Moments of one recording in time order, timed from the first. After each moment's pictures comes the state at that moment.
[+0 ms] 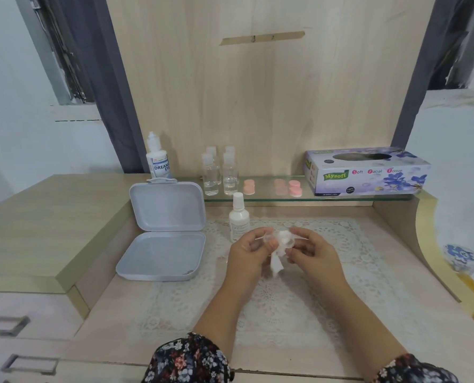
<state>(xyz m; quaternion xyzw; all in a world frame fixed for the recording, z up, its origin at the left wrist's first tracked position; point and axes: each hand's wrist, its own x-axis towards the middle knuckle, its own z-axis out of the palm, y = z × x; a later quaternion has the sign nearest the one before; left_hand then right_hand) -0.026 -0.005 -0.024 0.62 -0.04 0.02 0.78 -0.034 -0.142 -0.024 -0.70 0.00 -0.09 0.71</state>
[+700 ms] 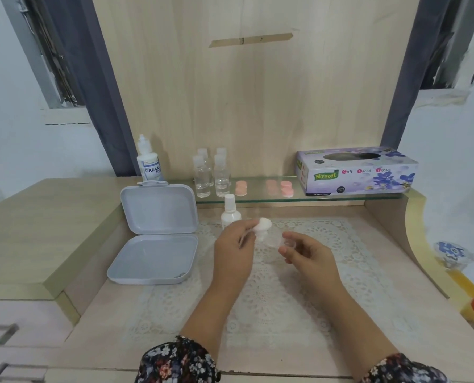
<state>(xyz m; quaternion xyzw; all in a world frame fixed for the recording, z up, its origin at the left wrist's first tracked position) -0.021 0.002 -0.015 0.78 -0.11 0.27 0.55 -0.035 -0.148 -0.032 -0.69 -0.01 -0.11 0.71</state>
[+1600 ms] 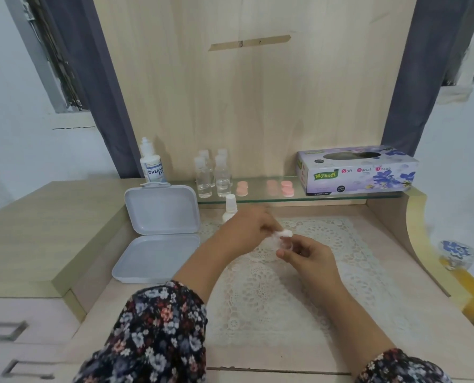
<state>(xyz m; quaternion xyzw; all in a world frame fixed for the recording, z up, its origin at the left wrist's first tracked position) 0.009 0.003 0.043 0.93 -0.28 0.06 0.23 -0.036 -0.151 -0.032 -0.71 -0.02 -0.10 0.70</state>
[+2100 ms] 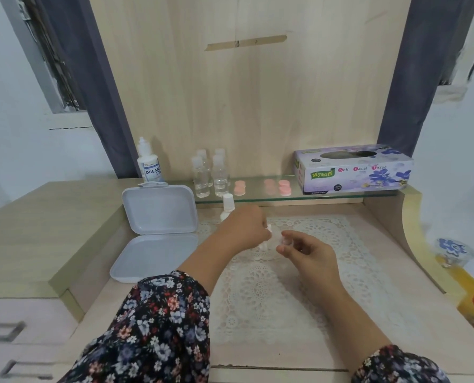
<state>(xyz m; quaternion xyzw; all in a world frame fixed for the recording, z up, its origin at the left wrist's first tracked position) 0.008 -0.010 0.052 0.97 -0.17 0.01 0.17 -0.038 -0.151 -0.030 -0.67 0.00 -0.12 0.73</state>
